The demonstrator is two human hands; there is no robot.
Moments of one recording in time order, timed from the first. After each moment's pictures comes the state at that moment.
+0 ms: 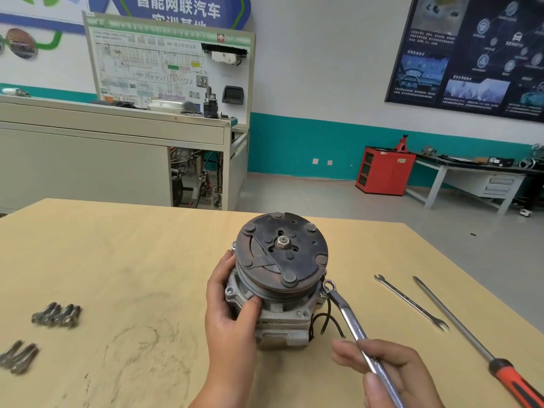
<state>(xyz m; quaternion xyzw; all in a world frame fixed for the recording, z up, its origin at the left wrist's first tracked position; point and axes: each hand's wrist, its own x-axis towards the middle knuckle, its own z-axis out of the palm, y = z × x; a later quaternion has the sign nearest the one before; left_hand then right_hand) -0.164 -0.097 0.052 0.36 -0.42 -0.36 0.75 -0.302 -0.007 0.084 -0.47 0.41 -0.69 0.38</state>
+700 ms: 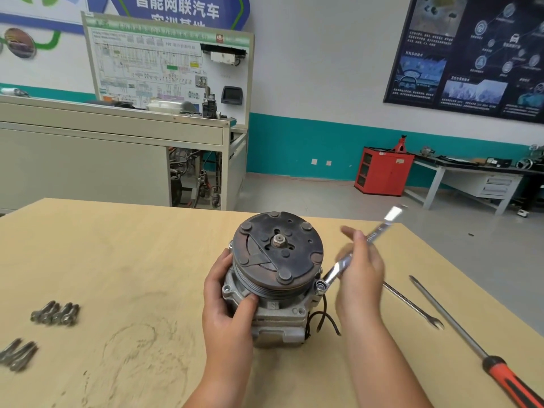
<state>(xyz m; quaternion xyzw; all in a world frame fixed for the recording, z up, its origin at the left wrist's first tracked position) -0.163 -0.098 0.051 0.37 -0.42 -0.37 0.74 -0.306 -0.143 0.106 -0.37 0.44 -0.76 0.32</state>
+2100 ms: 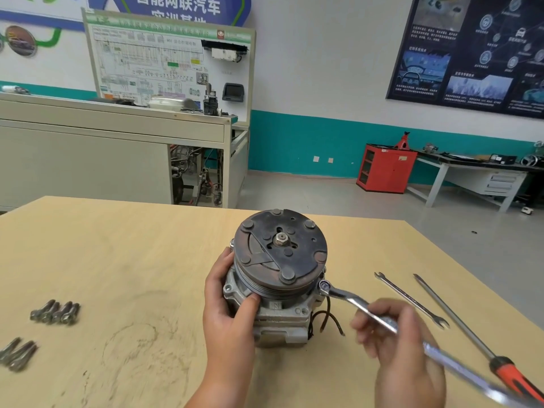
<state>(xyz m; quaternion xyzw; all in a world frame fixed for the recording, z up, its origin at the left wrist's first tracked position) -0.163 -0.099 0.050 0.36 -0.42 -0.36 0.75 -0.312 -0.055 0.081 -0.41 0.40 -0.77 0.28</state>
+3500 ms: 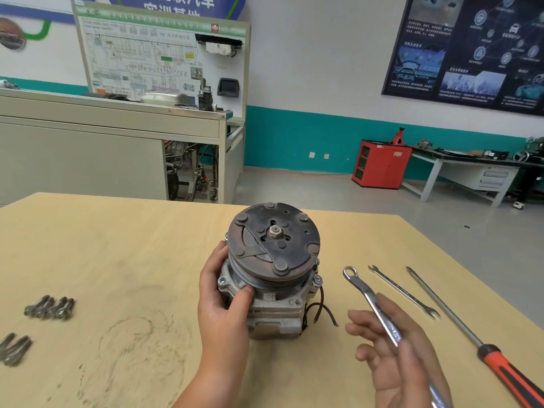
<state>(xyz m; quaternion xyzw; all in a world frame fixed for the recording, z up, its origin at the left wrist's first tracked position) -0.164 -0.097 0.053 0.36 -0.42 -0.36 0.75 -0.318 -0.031 0.087 -0.40 0.36 -0.74 0.40</state>
